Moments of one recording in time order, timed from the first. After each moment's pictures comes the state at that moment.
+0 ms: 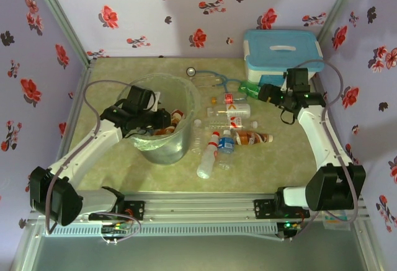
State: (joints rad) left arm -0.52 1.27 1.07 -0.70 0.24 -0.47; right arm 0.05 1.34 1.19 -0.72 -0.08 0.36
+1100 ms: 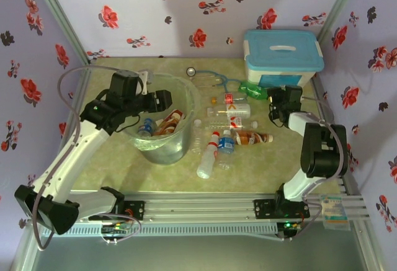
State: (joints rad) left arm -0.50 1.18 1.30 -0.76 0.13 -0.49; right arm -0.06 1.66 0.84 0.16 -0.22 1.37
